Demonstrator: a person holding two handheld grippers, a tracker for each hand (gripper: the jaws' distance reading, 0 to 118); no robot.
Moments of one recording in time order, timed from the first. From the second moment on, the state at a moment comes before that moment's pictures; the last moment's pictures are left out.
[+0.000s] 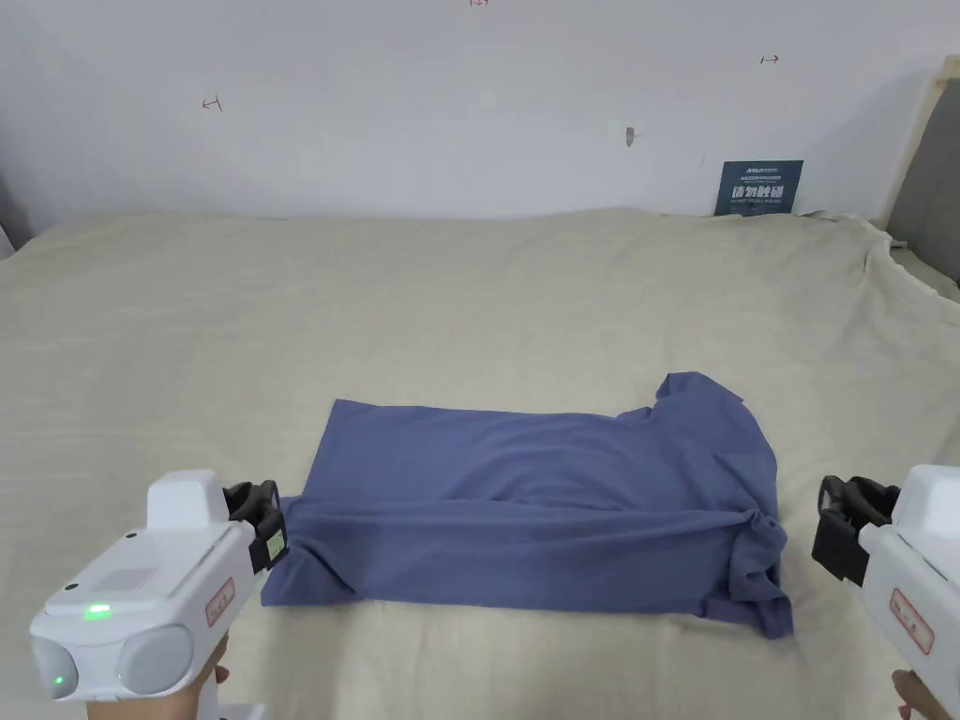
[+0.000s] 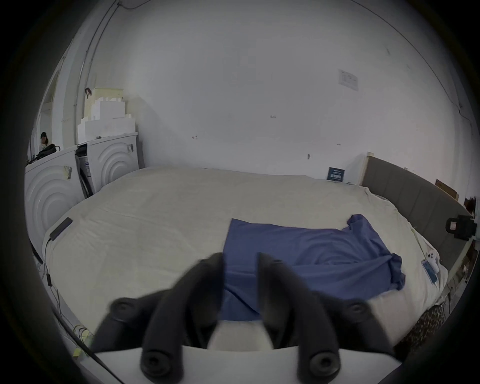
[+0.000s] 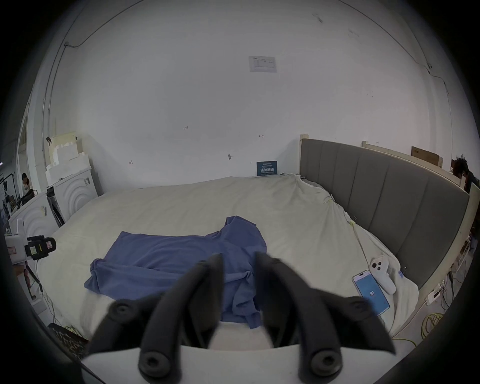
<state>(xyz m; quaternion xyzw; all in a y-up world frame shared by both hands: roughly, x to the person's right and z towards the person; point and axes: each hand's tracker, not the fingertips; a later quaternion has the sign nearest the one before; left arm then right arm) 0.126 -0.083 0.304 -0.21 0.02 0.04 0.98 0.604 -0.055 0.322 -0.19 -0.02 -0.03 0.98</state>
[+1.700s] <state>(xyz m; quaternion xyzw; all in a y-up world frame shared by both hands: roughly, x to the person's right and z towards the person) 0.083 -0.189 0.185 -0.47 0.01 0.06 0.88 0.611 -0.139 0.252 -0.34 -0.02 -0.04 0.94</state>
